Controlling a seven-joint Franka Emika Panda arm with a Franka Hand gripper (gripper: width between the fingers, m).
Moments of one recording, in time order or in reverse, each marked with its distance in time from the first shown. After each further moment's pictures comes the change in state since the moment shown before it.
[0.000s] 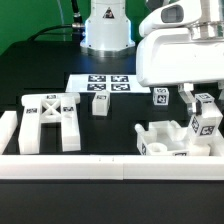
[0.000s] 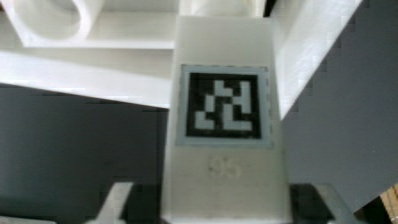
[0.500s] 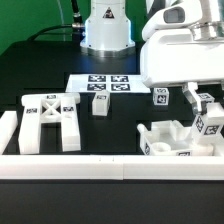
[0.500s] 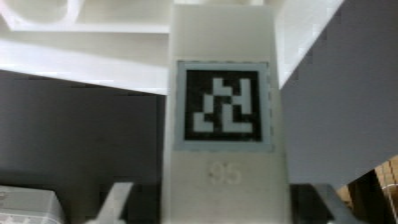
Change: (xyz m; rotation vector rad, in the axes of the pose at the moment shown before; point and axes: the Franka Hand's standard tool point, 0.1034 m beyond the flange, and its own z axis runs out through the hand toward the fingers) arm -0.003 -0.010 -0.002 -0.010 0.113 -0.009
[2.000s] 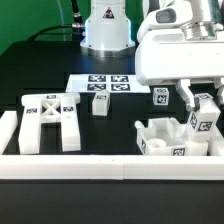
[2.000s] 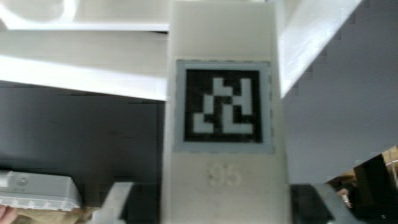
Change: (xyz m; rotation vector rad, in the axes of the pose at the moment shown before) arm -0.013 0.006 -0.007 -0.017 0.074 0.025
